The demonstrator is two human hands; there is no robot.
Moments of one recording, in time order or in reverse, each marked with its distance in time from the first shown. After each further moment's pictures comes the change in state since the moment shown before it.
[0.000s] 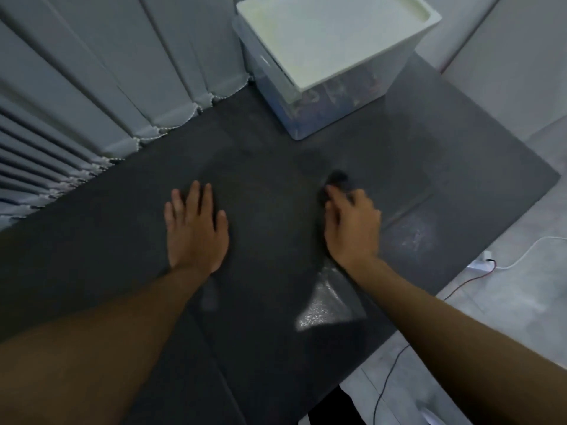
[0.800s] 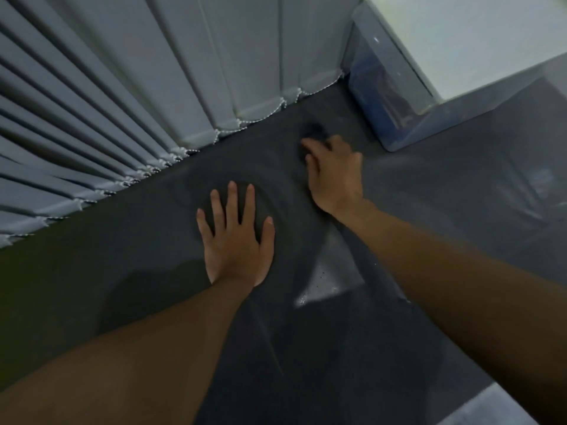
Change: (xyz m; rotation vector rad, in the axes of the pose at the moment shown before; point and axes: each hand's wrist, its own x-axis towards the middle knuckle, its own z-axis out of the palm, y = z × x) left_hand 0.007 -0.062 0.002 0.048 -0.046 -0.117; right_hand 0.109 -0.154 0.100 -0.016 -0.075 -0.223
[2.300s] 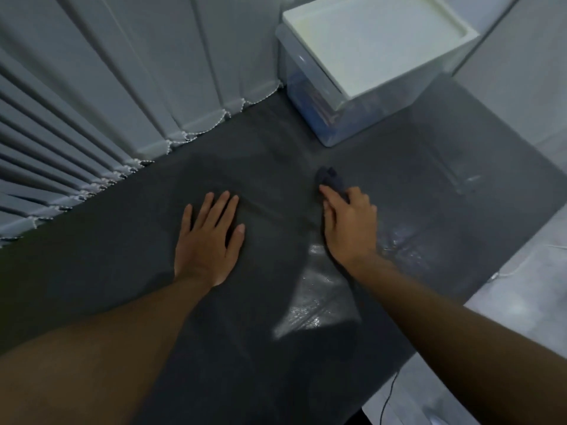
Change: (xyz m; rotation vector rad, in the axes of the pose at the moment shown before) left_hand -0.007 0.006 -0.002 -0.074 0.050 0.387; right_hand -0.127 0.080 -0.060 -0.084 0.104 0.168
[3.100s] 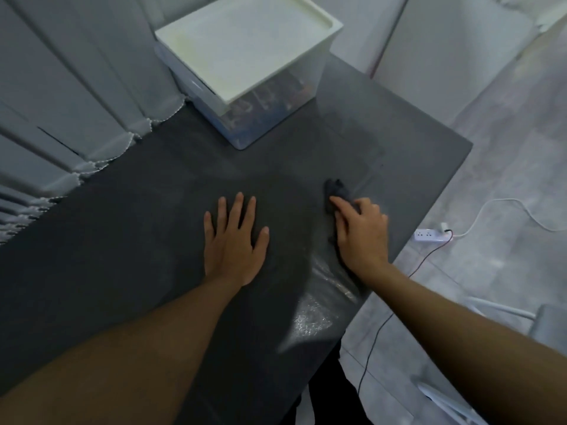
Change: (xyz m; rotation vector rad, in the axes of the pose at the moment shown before) left_hand 0.022 0.169 0.022 0.002 -0.143 0.090; right_hand -0.054 0.138 -0.068 -0.019 0.066 0.142
